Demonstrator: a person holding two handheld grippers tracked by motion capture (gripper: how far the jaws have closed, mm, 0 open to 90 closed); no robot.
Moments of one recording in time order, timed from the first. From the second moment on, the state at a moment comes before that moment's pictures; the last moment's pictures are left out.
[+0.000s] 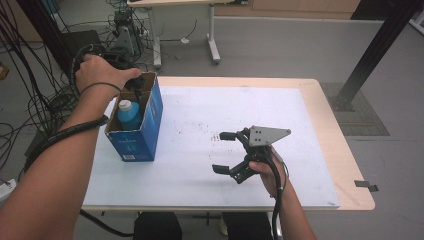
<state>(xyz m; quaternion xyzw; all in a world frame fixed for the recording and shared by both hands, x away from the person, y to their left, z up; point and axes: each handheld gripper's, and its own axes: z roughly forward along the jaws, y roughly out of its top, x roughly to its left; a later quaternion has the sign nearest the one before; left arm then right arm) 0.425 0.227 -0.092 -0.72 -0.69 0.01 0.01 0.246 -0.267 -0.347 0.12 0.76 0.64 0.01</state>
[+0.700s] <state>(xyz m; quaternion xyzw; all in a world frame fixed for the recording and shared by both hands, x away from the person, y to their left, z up) 0.420 0.200 -0.078 -0.77 -0.64 0.02 -0.02 0.248 -0.269 -0.346 0.13 0.76 0.64 0.01</state>
